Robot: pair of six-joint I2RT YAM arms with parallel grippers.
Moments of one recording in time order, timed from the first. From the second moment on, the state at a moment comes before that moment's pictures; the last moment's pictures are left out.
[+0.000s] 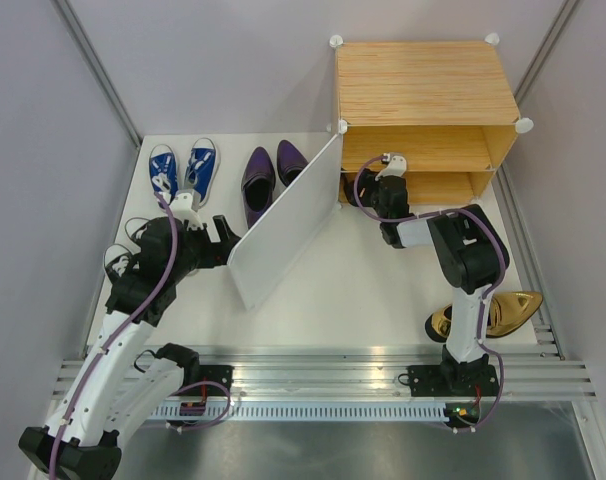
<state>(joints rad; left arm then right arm) -0.32 0.75 0.84 -0.57 0.03 -0.36 0.34 2.03 1.01 0.78 0.12 0.37</state>
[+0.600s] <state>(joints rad) -0.32 0.75 0.84 -0.57 0.04 -0.36 0.34 2.01 0.98 0.83 0.08 0.41</state>
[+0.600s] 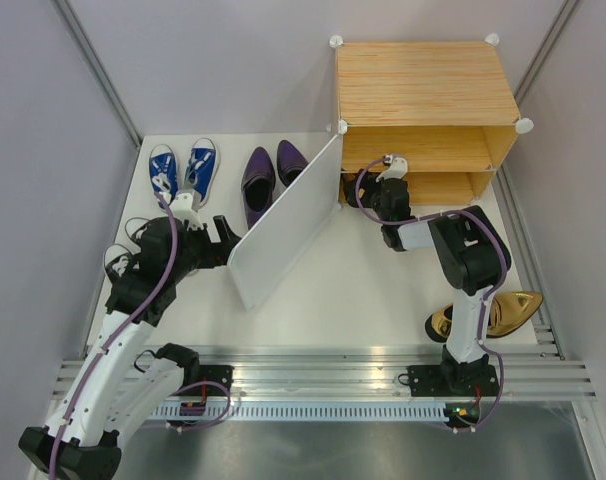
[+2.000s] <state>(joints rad) -0.32 0.75 0.84 -0.57 0.06 -0.36 0.37 2.08 1.04 0.86 0.19 0.48</state>
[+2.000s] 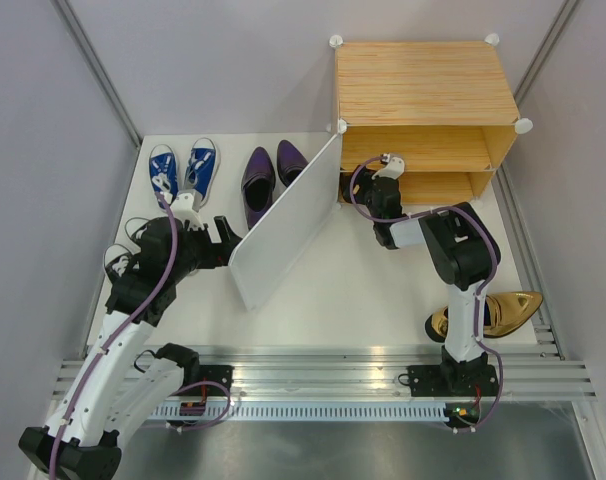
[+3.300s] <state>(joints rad) -0.32 0.72 0.84 -0.55 0.05 -0.36 0.36 1.78 0.89 0.67 0.15 0.52</state>
